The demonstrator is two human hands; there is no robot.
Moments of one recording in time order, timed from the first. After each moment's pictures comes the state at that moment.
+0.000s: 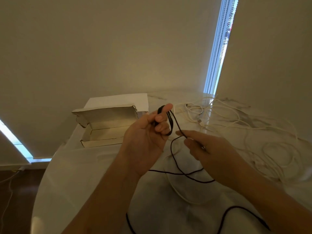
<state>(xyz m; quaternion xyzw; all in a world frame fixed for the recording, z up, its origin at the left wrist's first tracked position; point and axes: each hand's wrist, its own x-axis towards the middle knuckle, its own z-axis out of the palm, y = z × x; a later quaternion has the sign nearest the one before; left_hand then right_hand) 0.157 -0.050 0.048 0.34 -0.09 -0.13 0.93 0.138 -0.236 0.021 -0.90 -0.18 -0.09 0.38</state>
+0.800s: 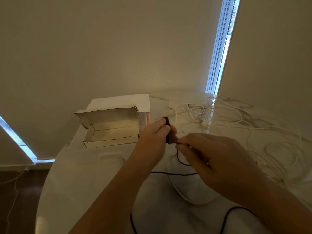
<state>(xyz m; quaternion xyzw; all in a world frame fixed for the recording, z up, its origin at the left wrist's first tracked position) 0.157 -0.063 0.037 0.68 -0.04 0.04 0.73 0.101 -0.226 0.055 -0.89 -0.30 -0.24 0.24</state>
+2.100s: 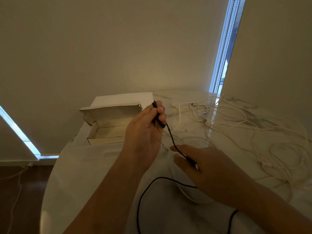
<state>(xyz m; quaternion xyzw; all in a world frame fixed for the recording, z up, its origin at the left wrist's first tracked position) 0.163 -0.043 0.047 0.41 -0.07 0.03 0.91 0.113 -0.217 0.023 -0.93 -0.25 -0.06 0.27</state>
